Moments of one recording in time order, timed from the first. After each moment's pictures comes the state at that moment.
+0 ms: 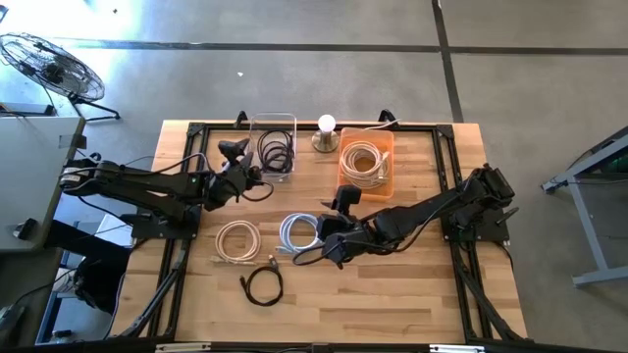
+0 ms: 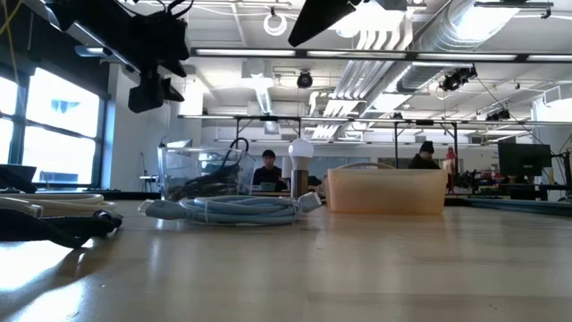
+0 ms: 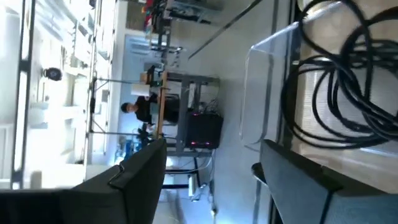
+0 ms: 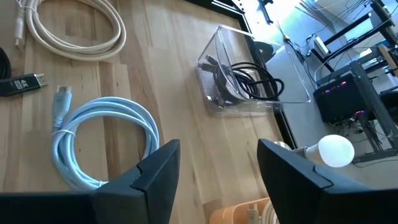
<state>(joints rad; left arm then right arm) -0.01 1.01 0.61 -0.11 -1.19 0.85 0.35 1.78 1.52 -0.67 0.81 0.13</state>
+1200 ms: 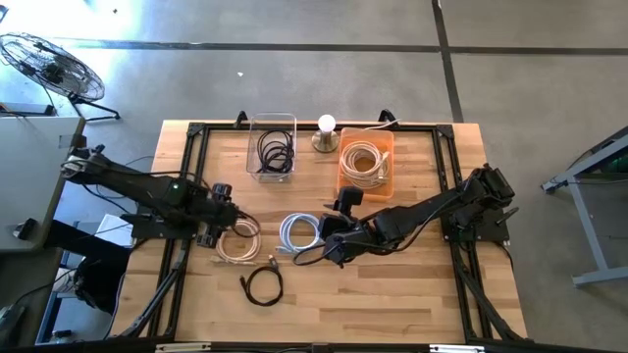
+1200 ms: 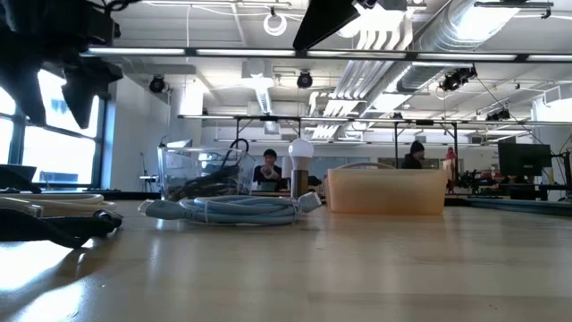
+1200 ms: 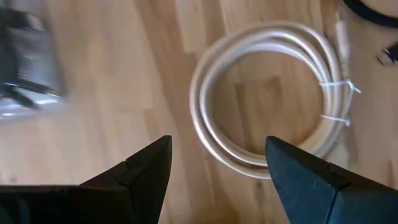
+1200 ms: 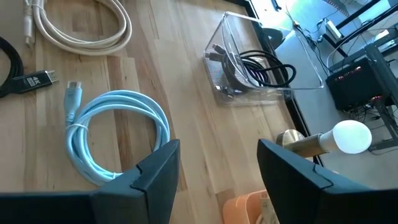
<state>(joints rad) -0.29 0.94 0.75 -1.07 -0.17 -0.07 0.35 1.78 1.52 -0.71 0.77 0.22</state>
